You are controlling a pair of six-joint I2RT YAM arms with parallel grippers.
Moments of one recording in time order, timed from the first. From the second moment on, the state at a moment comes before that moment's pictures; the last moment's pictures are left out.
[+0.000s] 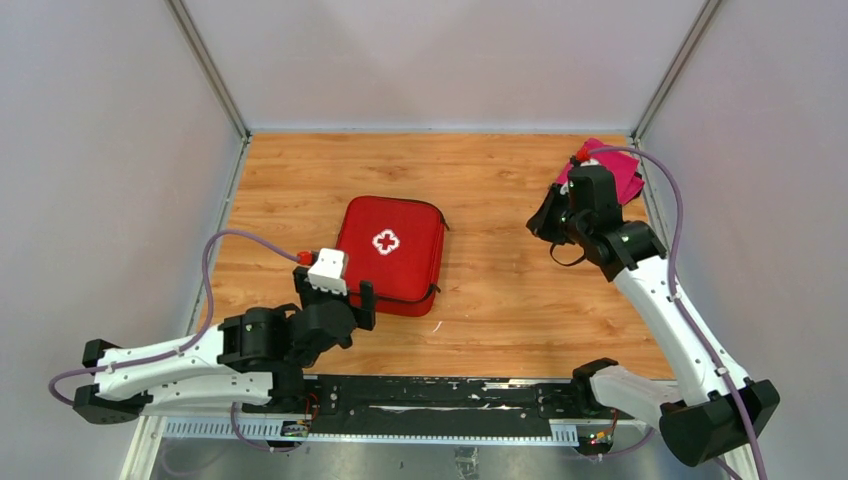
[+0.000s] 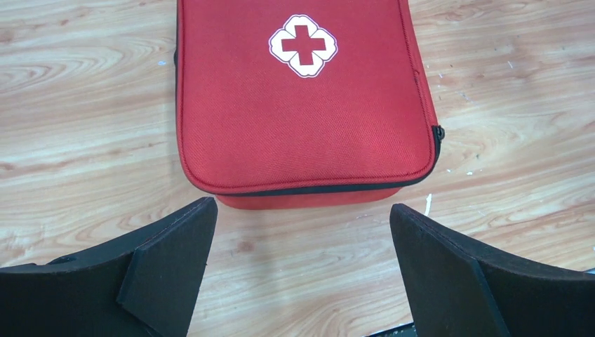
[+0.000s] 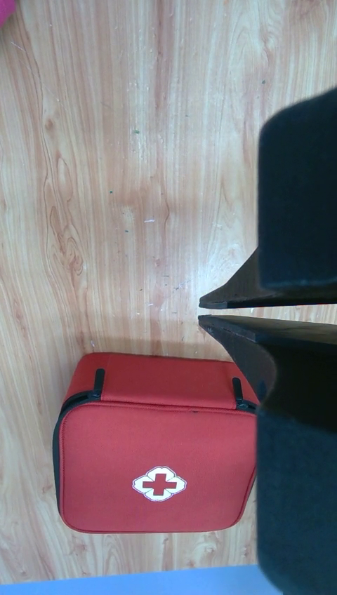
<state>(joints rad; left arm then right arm) -1.34 0.65 0.71 -0.77 -0.95 -0.72 0.36 1.06 1.13 -0.71 0.03 0.54</state>
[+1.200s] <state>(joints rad) -0.03 1.15 0.54 -0.04 0.35 -0.63 0.36 1.14 0.99 -0.66 -0.16 0.58</state>
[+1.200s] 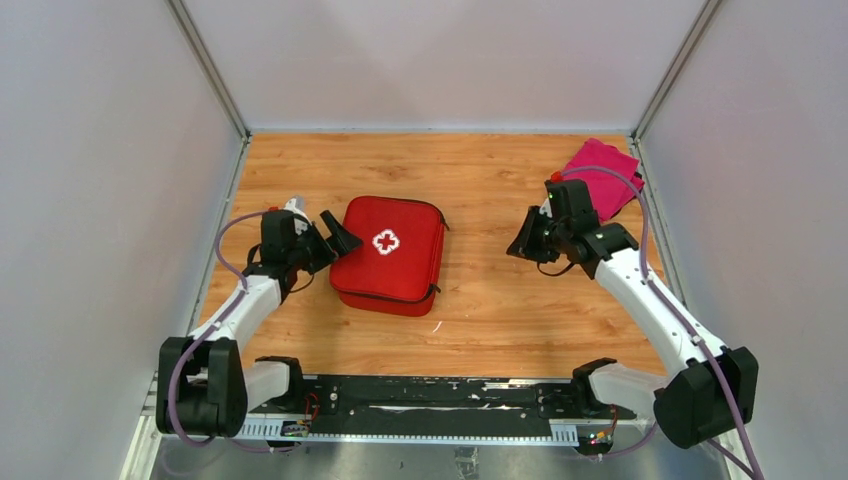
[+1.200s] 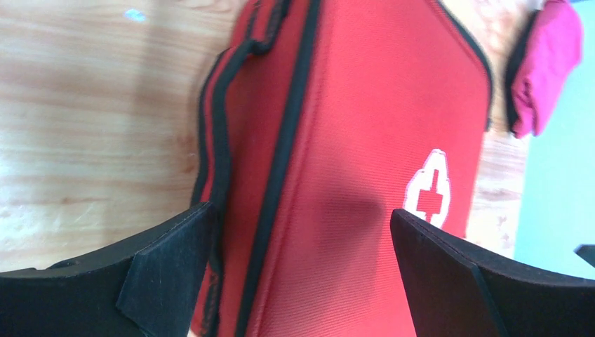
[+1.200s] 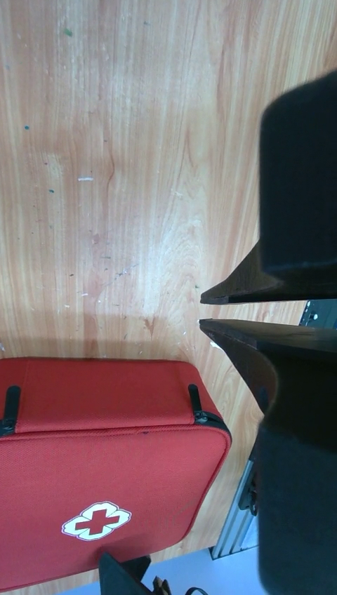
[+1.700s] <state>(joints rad) -0.23 1.10 0.49 0.09 0.42 -0.65 0.36 1.23 0.99 -0.64 -0.29 0.49</state>
